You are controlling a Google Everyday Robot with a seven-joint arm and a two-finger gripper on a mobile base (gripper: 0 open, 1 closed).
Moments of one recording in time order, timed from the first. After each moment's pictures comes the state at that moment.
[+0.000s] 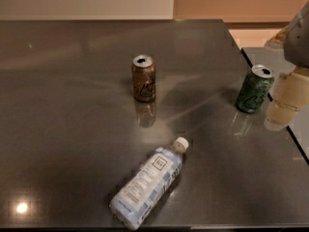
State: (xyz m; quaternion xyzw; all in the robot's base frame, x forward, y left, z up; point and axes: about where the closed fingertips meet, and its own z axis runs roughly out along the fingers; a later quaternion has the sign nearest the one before) arm 0.438 -0.217 0.976 -0.60 0.78 -0.03 0.16
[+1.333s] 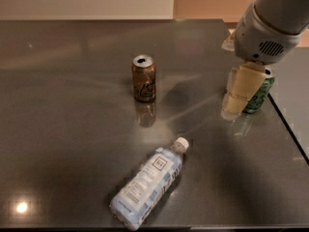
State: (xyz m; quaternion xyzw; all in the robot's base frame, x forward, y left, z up) arm 0.474 -0.155 0.958 -0.63 0.76 0.00 0.16
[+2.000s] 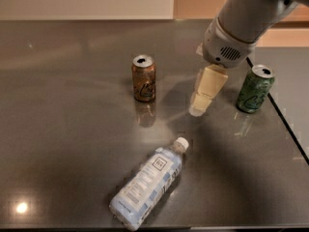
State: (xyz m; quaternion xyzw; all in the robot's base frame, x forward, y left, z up) arm 0.509 -0.104 0.930 -0.63 0.76 0.04 0.18
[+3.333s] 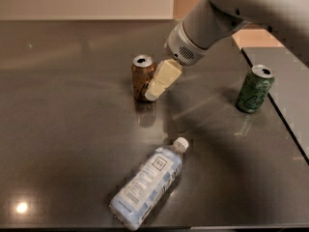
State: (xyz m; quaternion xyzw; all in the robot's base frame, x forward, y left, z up) arm 0.576 -0.017 0.910 -0.59 0.75 0.12 0.28
